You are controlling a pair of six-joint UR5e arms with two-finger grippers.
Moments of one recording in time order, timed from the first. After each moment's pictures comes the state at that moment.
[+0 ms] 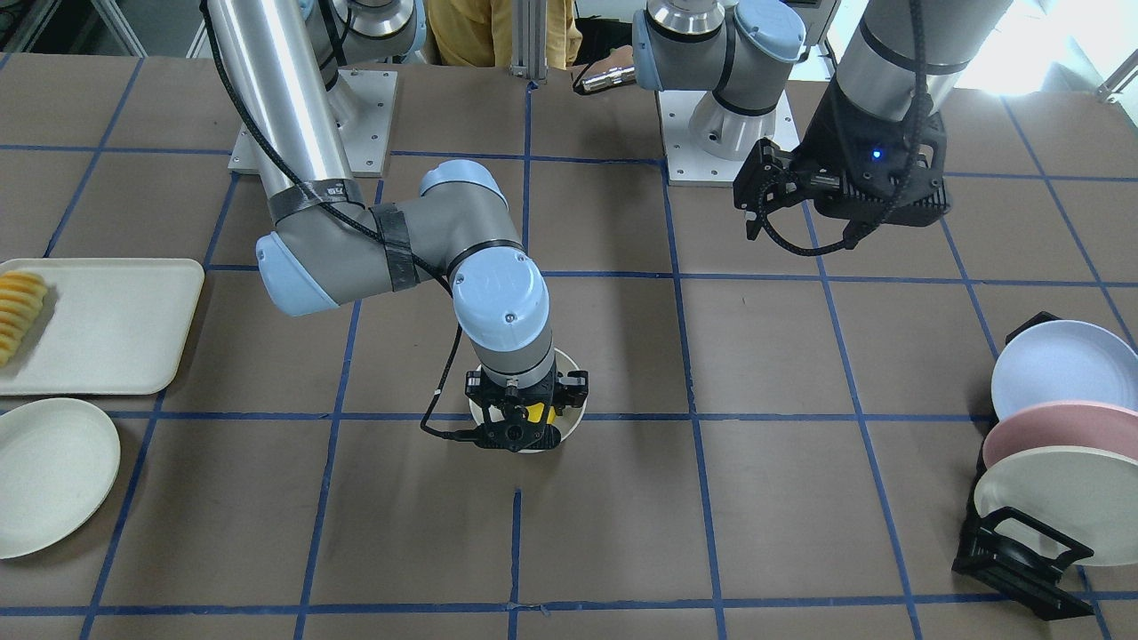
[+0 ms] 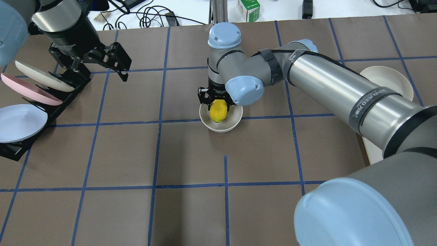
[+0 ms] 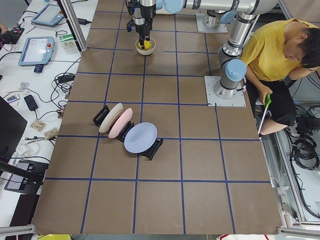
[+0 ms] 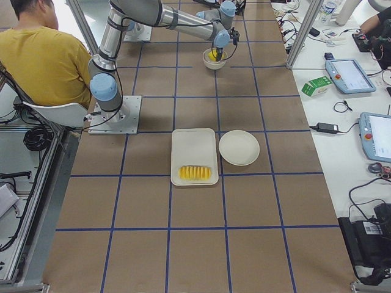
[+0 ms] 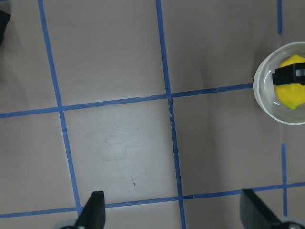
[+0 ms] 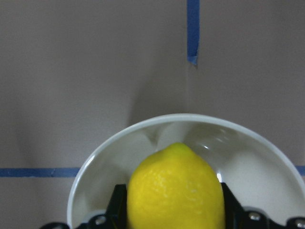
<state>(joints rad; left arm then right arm) -1.54 -1.60 -1.50 -1.61 1.59 0.14 1.93 -0.99 1.50 -2.05 -1.45 0.40</state>
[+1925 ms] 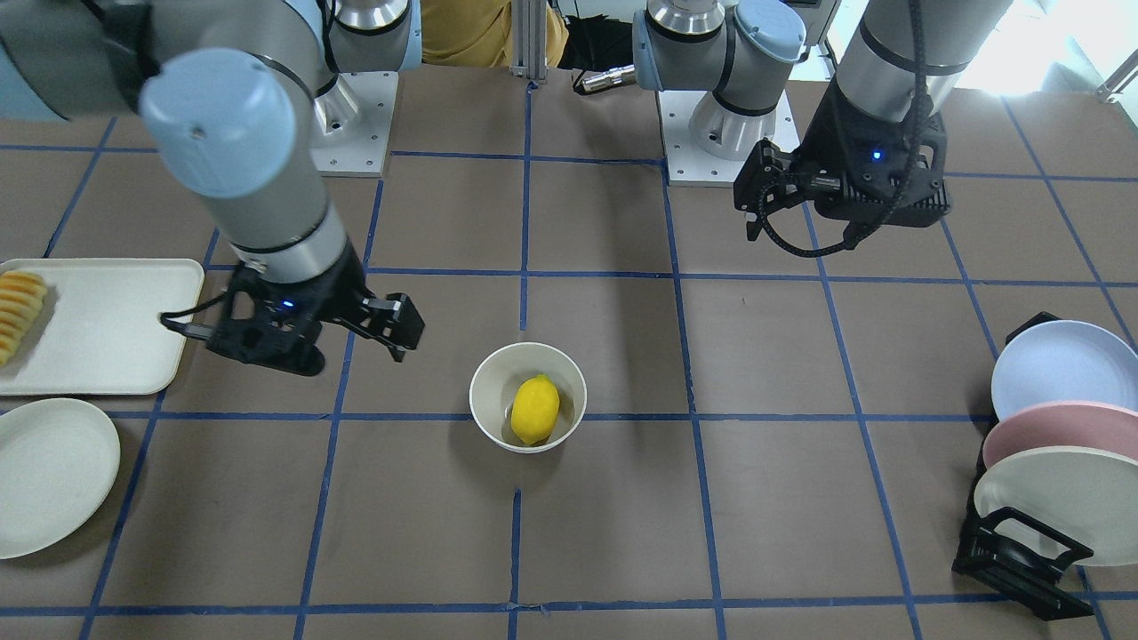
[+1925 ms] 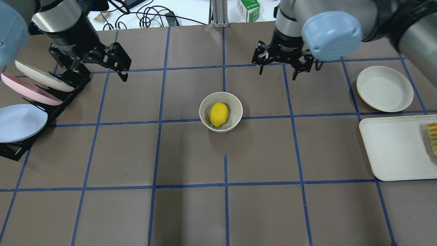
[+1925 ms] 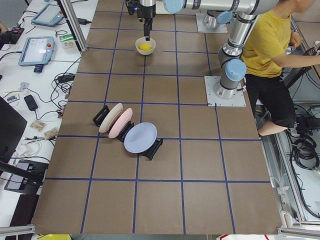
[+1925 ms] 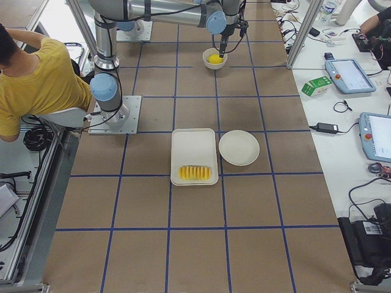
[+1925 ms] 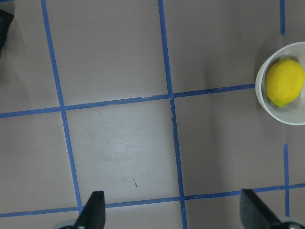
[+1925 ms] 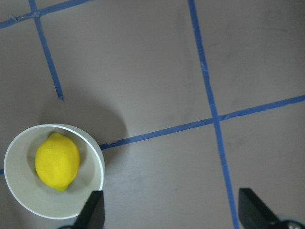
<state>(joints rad) -1.54 -1.60 -1.50 -1.61 1.59 0.14 1.65 -1.35 1.50 -1.72 -1.52 0.32</state>
